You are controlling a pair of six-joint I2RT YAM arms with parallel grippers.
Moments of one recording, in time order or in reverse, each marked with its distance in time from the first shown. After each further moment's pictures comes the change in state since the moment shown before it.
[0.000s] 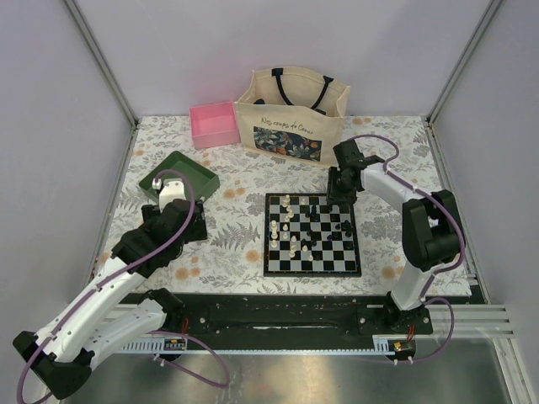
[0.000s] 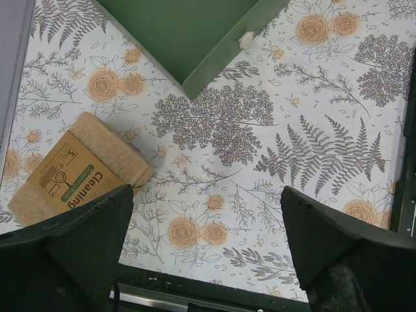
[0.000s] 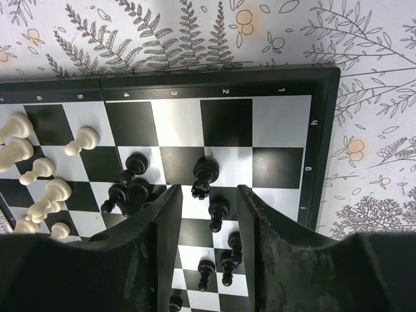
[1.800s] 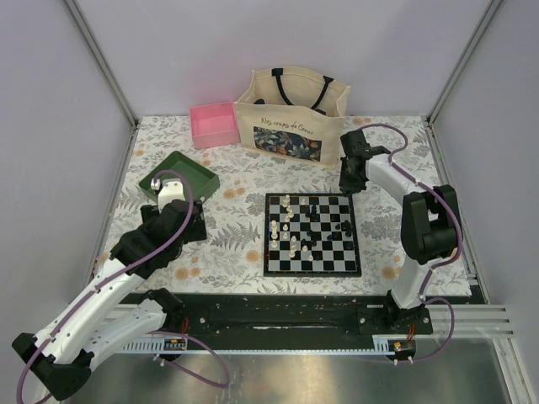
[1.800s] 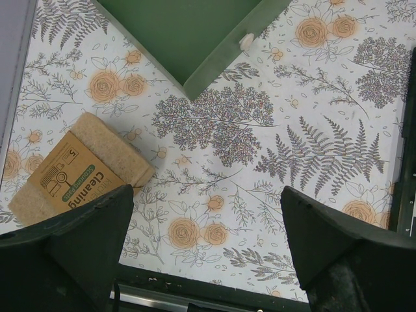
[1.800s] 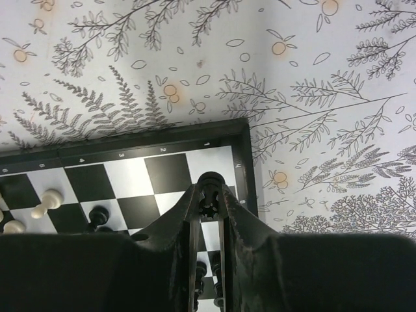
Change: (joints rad) left arm 0.000 -0.010 0.000 -0.003 -0.002 0.000; right arm -0.052 0.058 0.109 -0.036 0.139 -0.033
